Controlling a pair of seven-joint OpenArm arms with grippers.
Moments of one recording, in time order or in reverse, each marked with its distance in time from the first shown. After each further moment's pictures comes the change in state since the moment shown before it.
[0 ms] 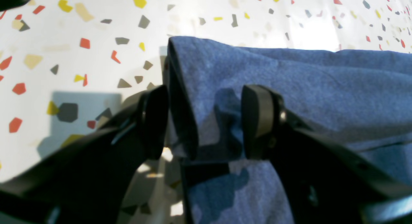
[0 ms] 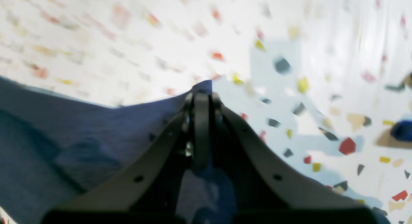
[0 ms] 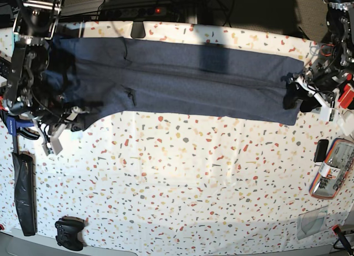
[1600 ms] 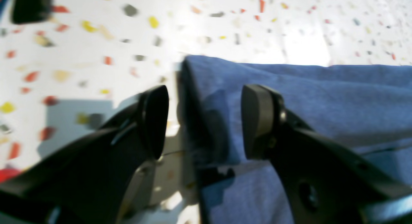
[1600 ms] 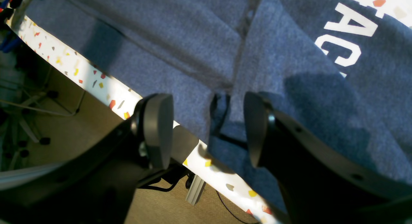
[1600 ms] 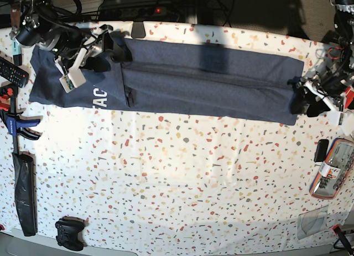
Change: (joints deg) left arm -0.1 -3.8 -0.1 0.0 -5.2 0.1 1.4; right arm -31.6 0.0 -0.2 27.9 18.4 0.2 1.1
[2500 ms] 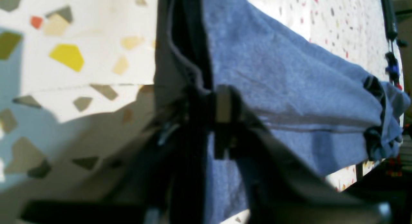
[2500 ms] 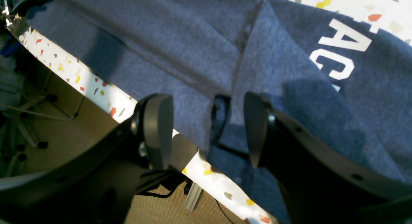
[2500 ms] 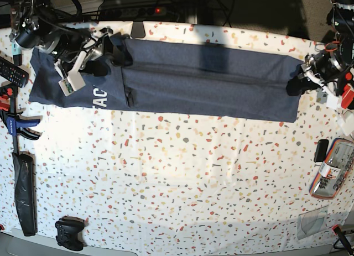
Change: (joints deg) left arm 0.0 0.4 0.0 -11.5 -20.4 -3.3 13.3; right arm 1.0 0.0 0.0 0.0 -0.1 0.0 0.6
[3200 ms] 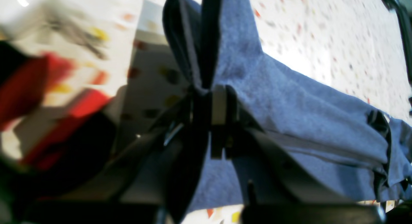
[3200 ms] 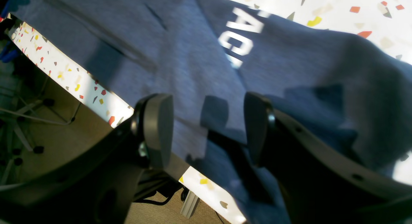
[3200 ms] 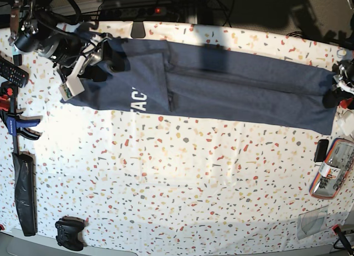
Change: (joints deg) left arm -0.5 -5.1 -11.9 0.1 -0.2 0.0 0.8; right arm 1.6 0.0 0.0 0.0 0.0 0.0 0.0
